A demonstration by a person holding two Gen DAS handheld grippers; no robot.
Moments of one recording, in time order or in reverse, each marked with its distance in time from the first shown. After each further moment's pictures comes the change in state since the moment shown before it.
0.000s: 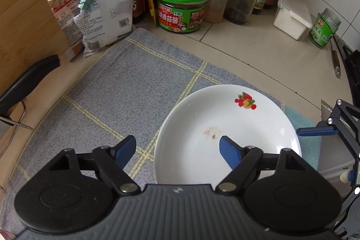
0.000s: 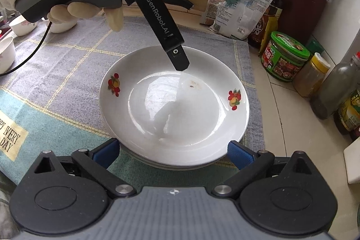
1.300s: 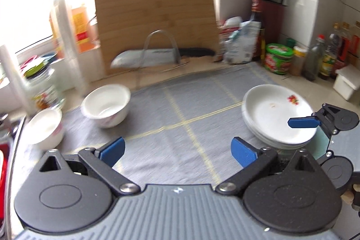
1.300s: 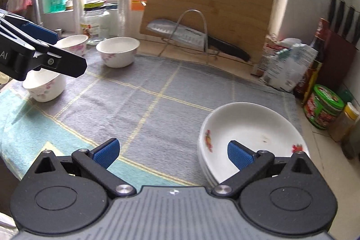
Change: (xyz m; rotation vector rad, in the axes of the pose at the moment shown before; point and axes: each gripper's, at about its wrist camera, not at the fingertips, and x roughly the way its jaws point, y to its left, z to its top) left arm -0.187 -0.044 -0.218 -0.482 -0.346 0.522; right arm -0.022 0.104 0.029 -0.099 -0.204 0.128
